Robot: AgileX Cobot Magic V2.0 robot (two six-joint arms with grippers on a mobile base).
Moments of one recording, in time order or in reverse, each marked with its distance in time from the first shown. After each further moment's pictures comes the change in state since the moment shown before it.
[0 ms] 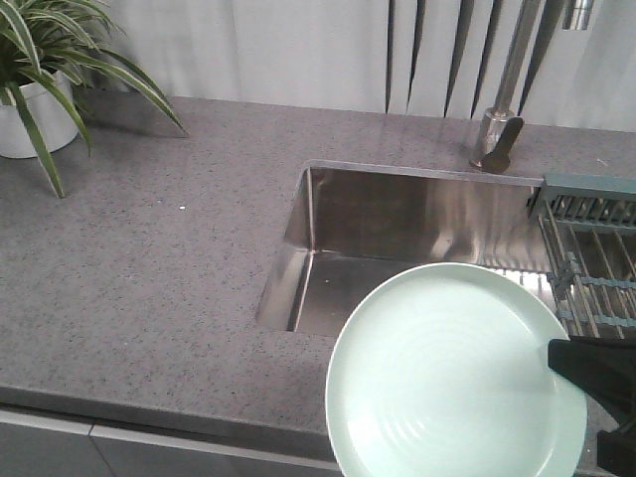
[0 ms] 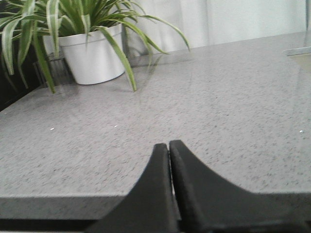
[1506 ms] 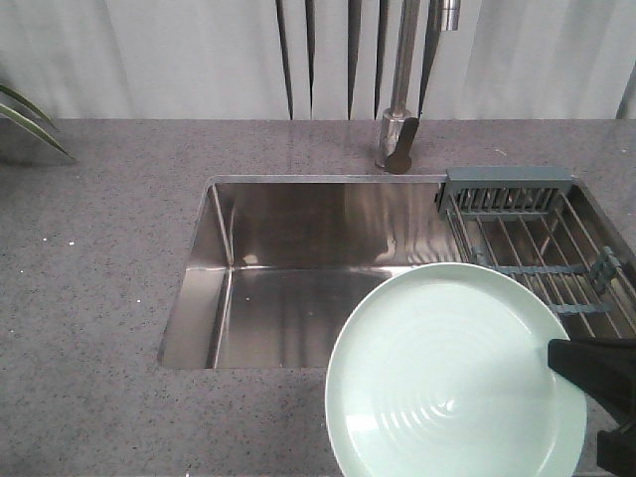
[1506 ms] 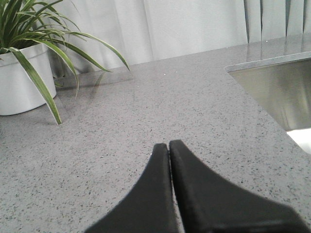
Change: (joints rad) left arm 0.000 0.000 0.000 0.000 0.000 0.000; right arm 0.000 0.000 0.000 0.000 0.000 0.000
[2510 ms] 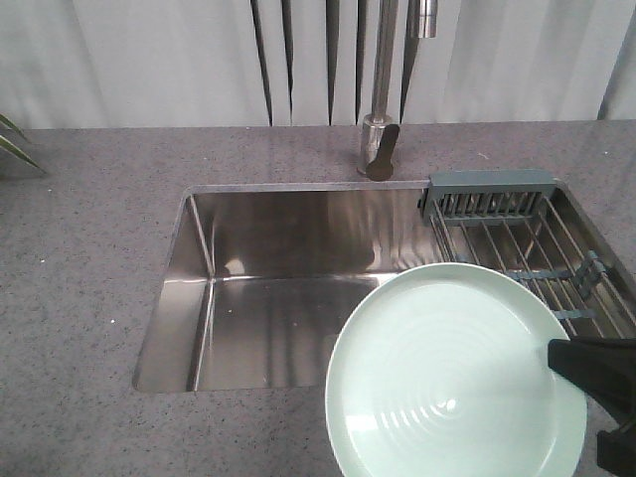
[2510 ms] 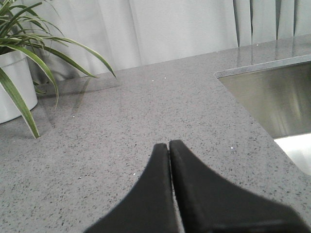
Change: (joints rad) left arm 0.000 0.000 0.000 0.000 0.000 0.000; right arm 0.000 0.000 0.000 0.000 0.000 0.000
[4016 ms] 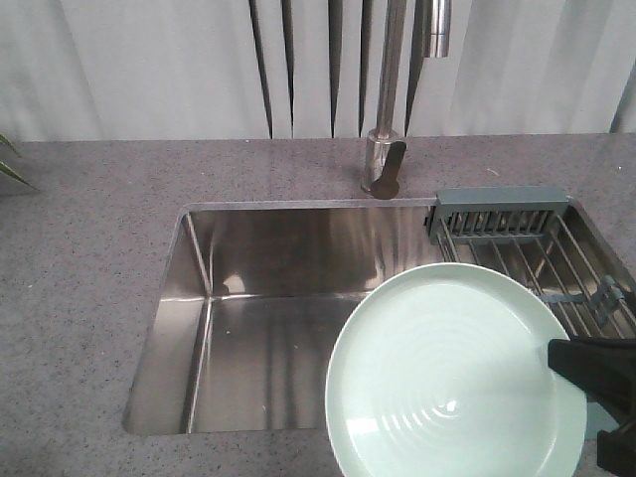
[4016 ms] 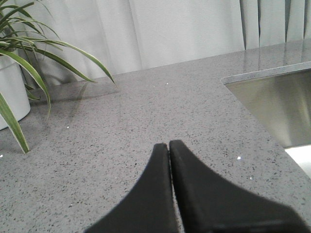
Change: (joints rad) left arm 0.000 0.000 0.000 0.000 0.000 0.000; right arm 0.000 0.000 0.000 0.000 0.000 0.000
